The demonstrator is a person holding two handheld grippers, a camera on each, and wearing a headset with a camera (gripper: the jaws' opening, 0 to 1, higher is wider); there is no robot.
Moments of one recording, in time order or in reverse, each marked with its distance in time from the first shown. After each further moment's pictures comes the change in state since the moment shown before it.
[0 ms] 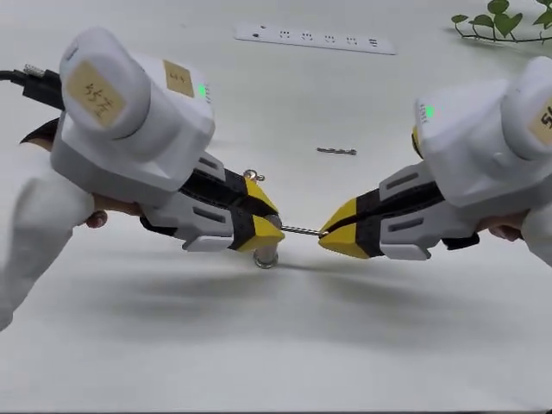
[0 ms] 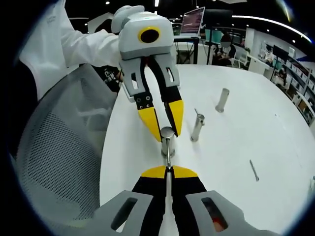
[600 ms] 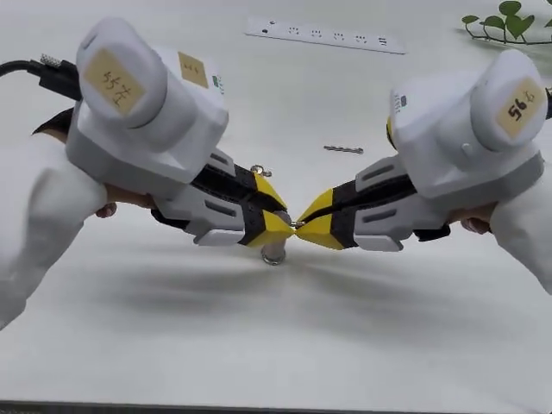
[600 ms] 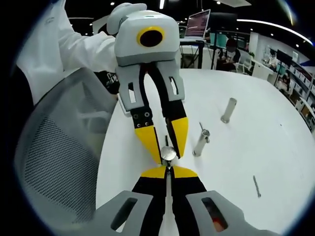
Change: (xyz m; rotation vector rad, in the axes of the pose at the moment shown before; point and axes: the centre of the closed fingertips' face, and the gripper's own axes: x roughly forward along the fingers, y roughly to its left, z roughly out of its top) left arm 0.002 -0.003 0.003 -0.036 -0.013 0.000; right arm 0.020 0.000 0.023 -0.038 -0.024 0.027
